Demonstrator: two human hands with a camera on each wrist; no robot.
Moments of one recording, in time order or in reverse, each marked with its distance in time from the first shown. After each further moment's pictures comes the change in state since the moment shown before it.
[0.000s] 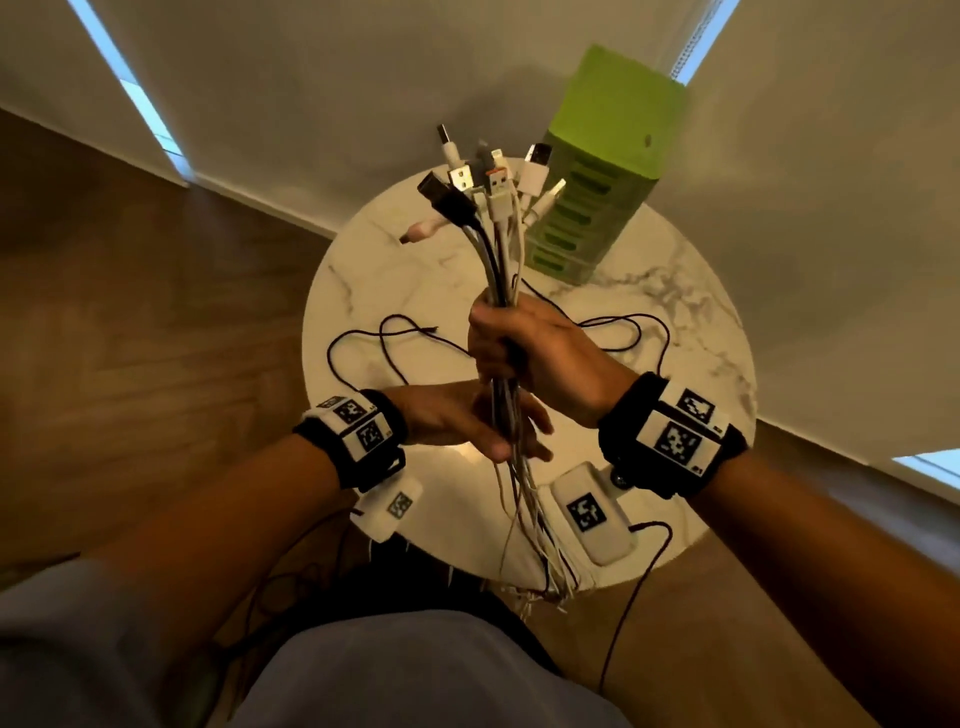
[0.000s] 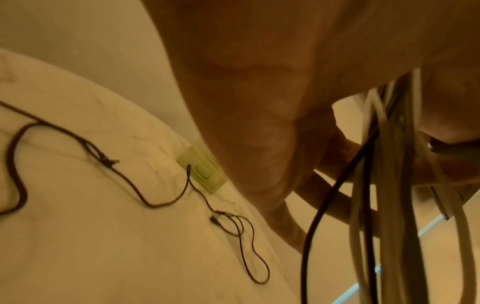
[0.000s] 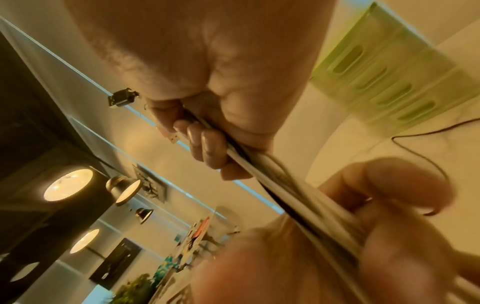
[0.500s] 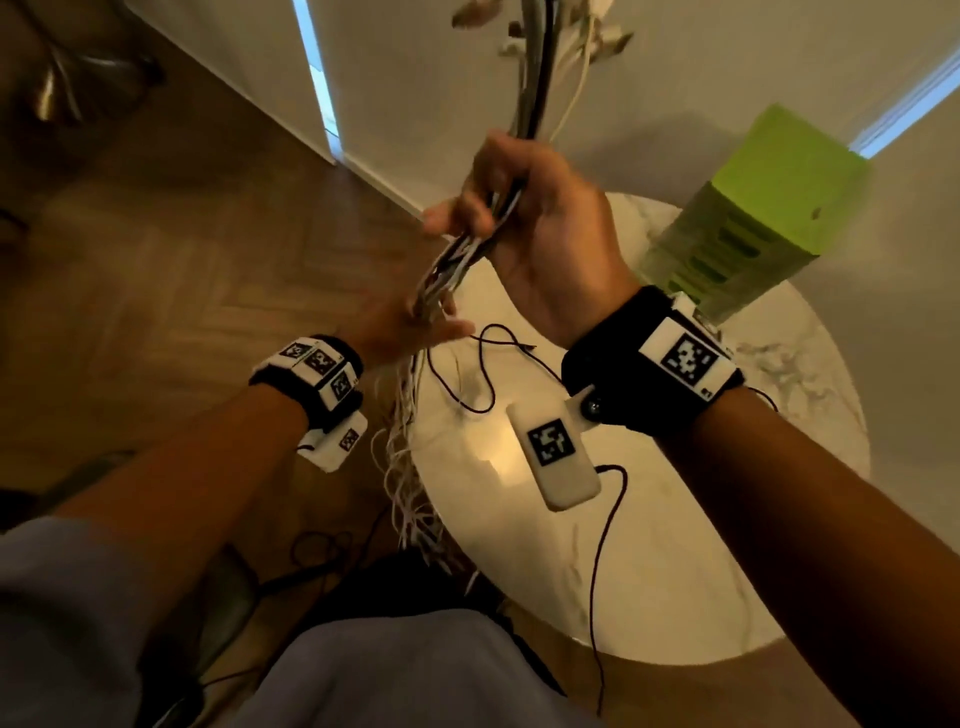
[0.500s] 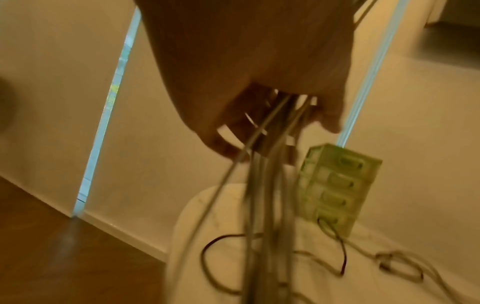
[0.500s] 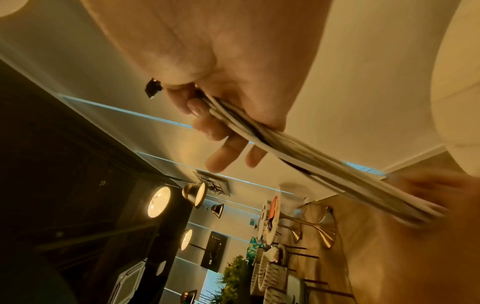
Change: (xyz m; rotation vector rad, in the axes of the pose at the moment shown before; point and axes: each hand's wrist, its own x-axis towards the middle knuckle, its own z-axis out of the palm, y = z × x) left_hand -0.130 -0.005 -0.077 0.573 1.253 -0.052; right_hand 0.091 -0.069 0.092 0.259 -0.133 -0.228
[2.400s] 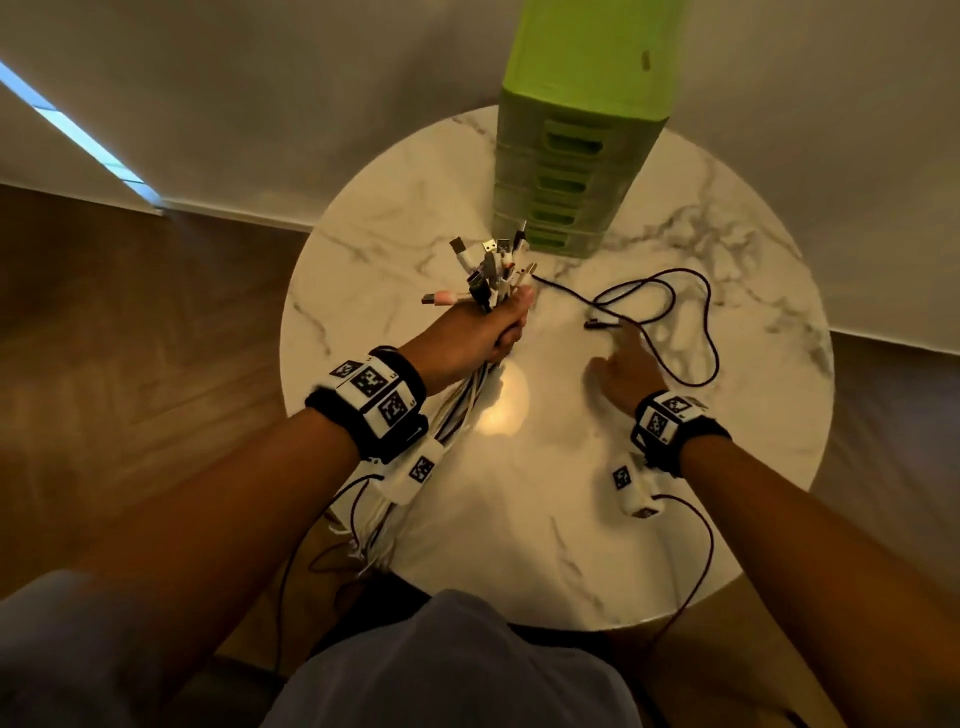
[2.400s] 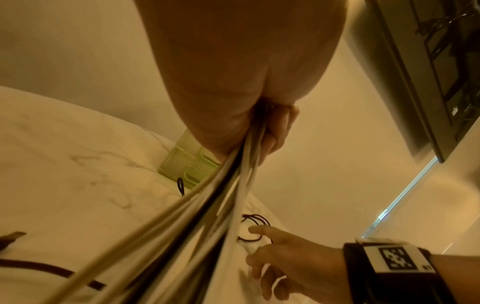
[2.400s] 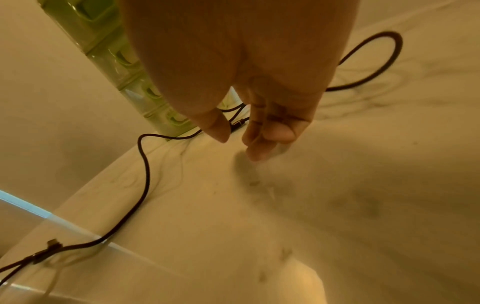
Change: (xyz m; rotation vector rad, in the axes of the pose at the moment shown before) left_hand 0.107 0.110 0.172 -0.353 -0.646 -0.035; right_hand -0.131 0.200 -0.345 -0.922 0.838 0.675
